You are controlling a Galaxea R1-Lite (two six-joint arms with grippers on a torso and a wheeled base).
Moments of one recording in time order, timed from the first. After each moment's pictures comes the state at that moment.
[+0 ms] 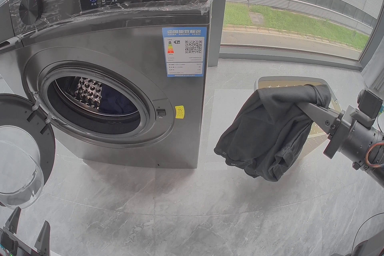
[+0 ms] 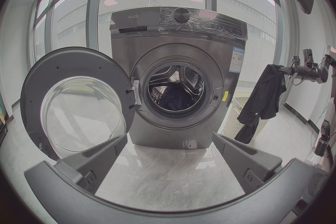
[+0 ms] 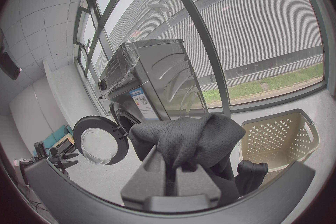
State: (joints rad) left arm 0.00 0.02 -0.02 0.00 0.00 -0.05; right arm 0.67 1.28 -0.48 -0.92 -0.02 0.18
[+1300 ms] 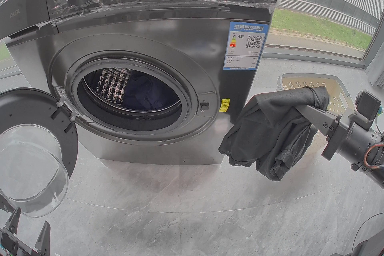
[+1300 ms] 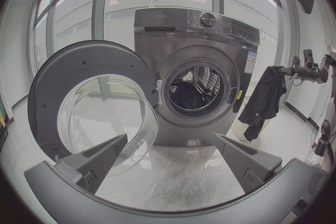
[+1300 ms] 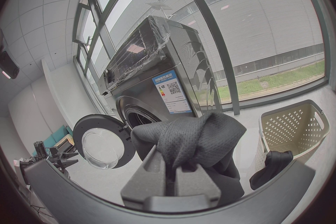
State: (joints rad) left arm 0.00 0.02 -0.02 0.00 0.01 -0.05; right arm 0.67 1.28 -0.48 -0.92 -0.02 0.19
